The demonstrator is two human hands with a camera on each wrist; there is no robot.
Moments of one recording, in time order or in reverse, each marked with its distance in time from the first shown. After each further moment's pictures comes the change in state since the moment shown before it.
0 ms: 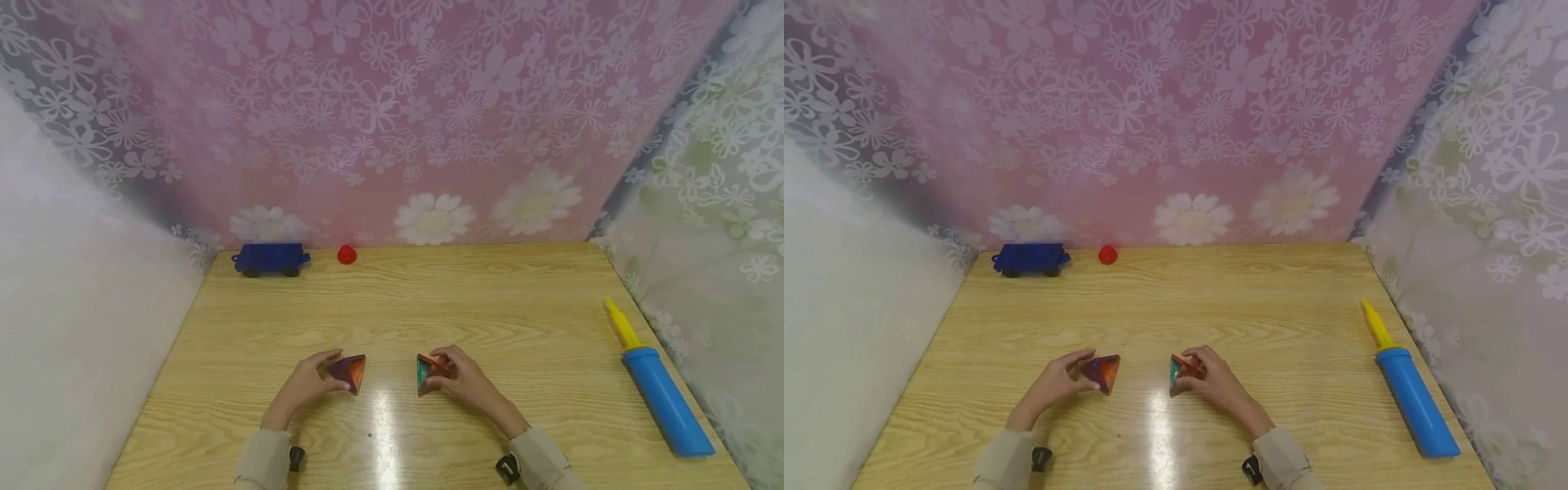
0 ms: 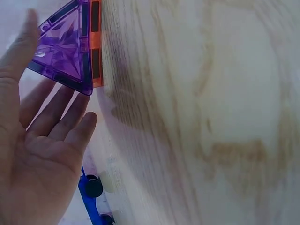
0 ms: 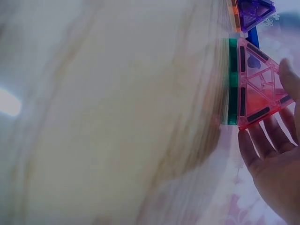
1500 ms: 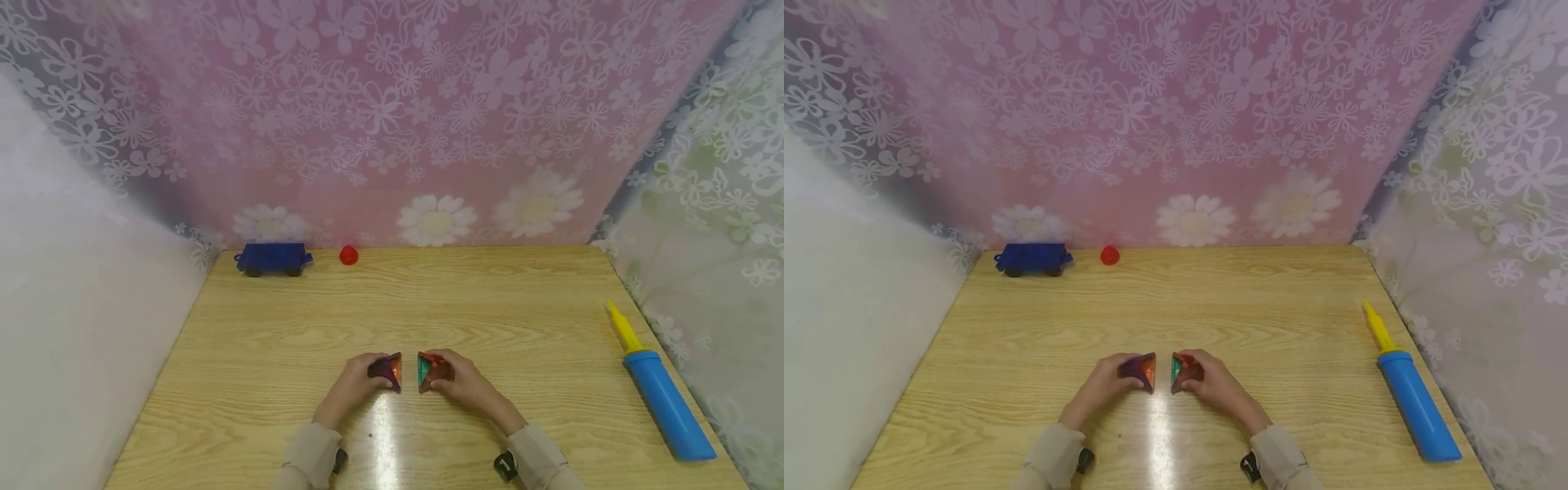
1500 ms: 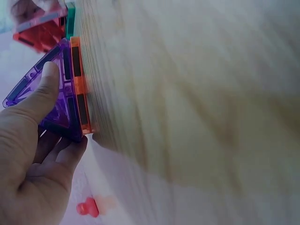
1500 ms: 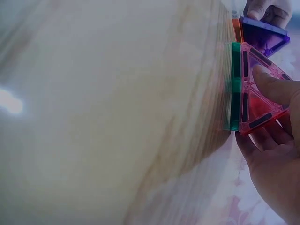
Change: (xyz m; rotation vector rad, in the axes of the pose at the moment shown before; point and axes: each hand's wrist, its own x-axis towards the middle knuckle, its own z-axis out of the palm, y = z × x) left_hand 0.027 0.031 0.068 0.108 -0.033 0.199; right_hand 0.005 0.001 0.000 0.032 -0.129 -0.007
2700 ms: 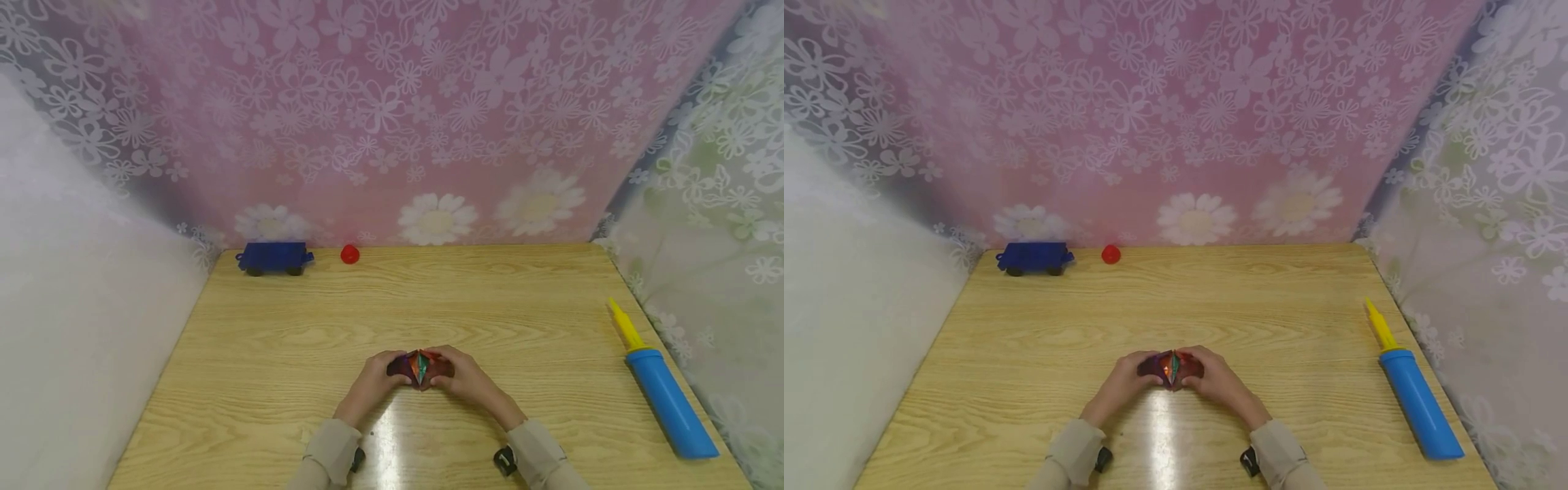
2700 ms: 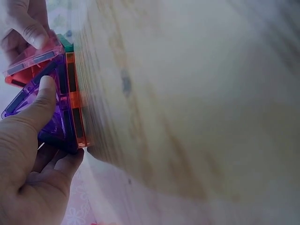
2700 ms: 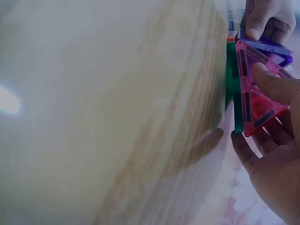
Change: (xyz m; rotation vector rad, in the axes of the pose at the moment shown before) left_hand 0.015 0.015 0.026 -0.029 0.016 -0.001; right_hand 0.005 0.000 -0.002 -0.102 0.029 -0.099
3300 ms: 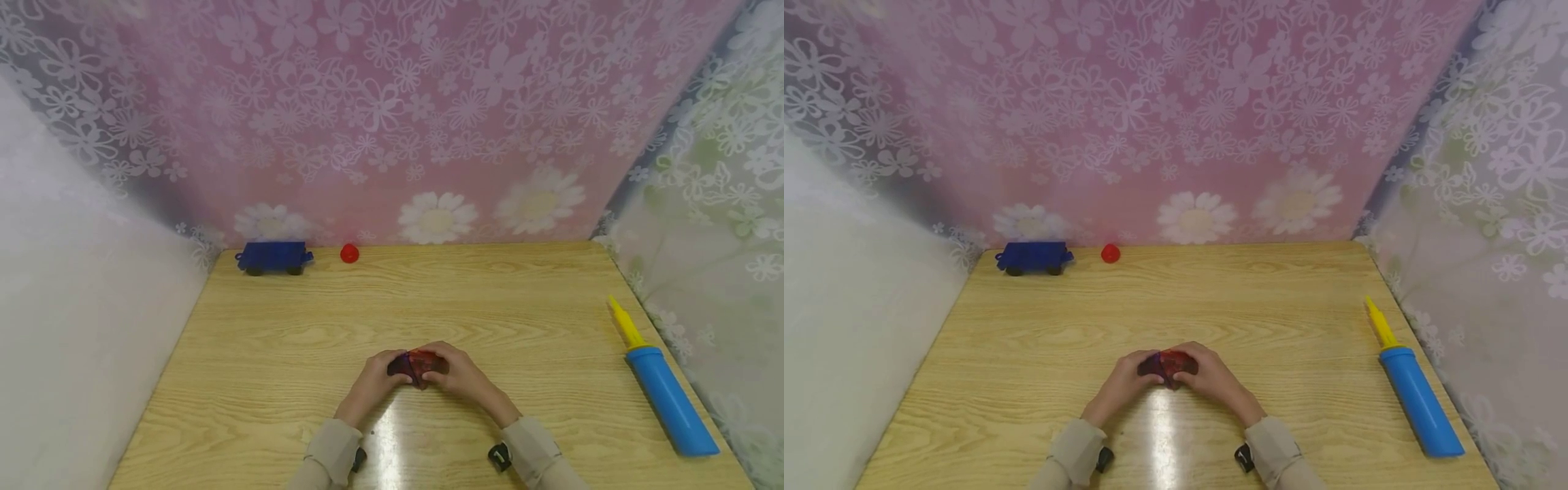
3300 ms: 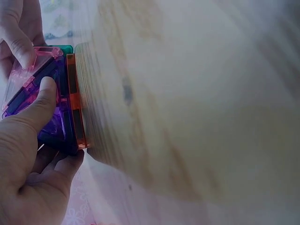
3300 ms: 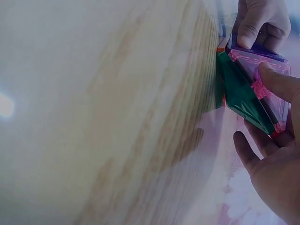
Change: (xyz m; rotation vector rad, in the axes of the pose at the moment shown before) left_hand 0.001 -0.003 0.003 0.029 0.008 0.038; right_hand 0.010 -0.007 0.004 -0.044 0.042 -0.063
